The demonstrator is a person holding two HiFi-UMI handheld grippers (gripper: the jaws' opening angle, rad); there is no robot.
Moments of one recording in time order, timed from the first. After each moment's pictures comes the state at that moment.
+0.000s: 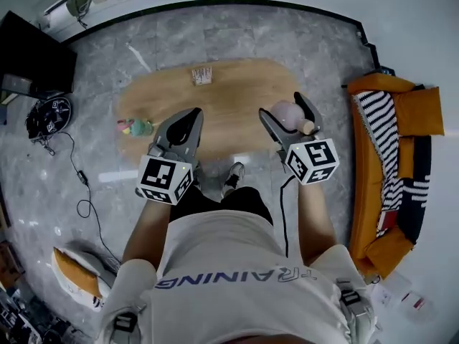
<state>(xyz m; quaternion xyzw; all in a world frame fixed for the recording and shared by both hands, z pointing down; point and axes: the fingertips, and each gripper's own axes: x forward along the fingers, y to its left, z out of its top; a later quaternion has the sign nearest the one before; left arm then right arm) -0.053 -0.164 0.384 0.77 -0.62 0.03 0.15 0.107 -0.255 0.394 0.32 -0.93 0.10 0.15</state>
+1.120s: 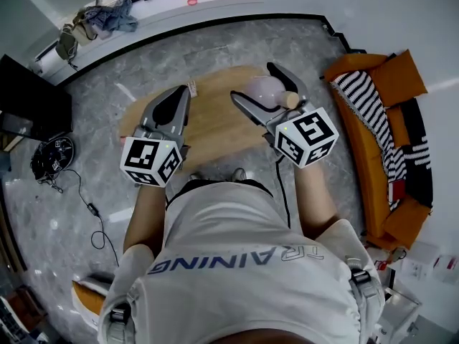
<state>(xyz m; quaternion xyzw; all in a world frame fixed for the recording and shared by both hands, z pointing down) -0.034 -0.137 0.252 0.81 -0.58 -0.03 0.07 0.092 -0.173 0.228 0.29 -0.95 0.03 0.07</state>
